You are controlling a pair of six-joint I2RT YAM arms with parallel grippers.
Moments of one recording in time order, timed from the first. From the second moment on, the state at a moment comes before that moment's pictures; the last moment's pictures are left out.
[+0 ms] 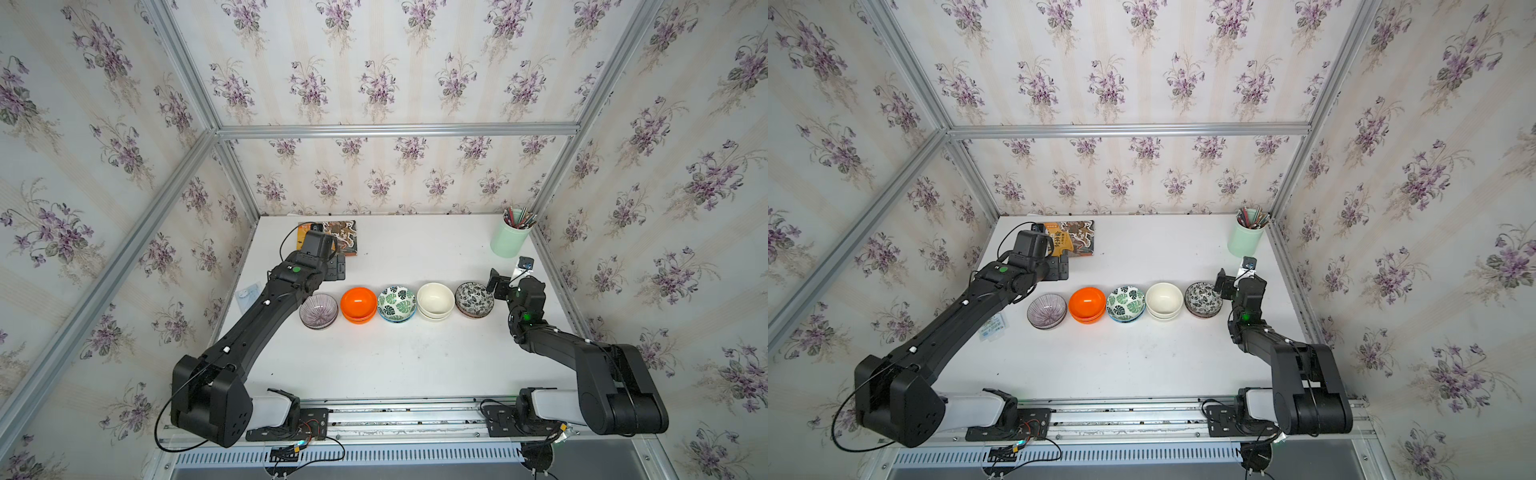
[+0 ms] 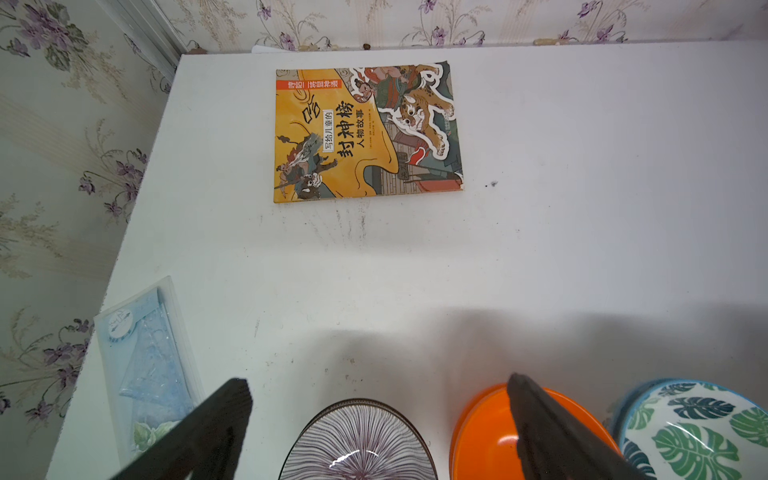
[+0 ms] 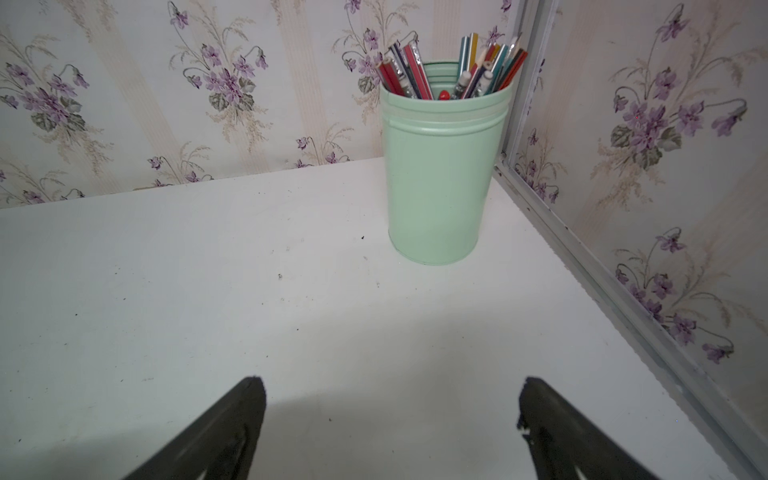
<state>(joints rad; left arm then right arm) -0.34 1.35 1.14 -0.63 -0.27 -0.25 0.04 1.34 0.34 0.70 0.14 0.09</state>
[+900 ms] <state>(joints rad) -0.34 1.35 1.13 -0.63 -0.26 -0.25 0.04 1.45 0.14 1.19 -0.02 0.02</state>
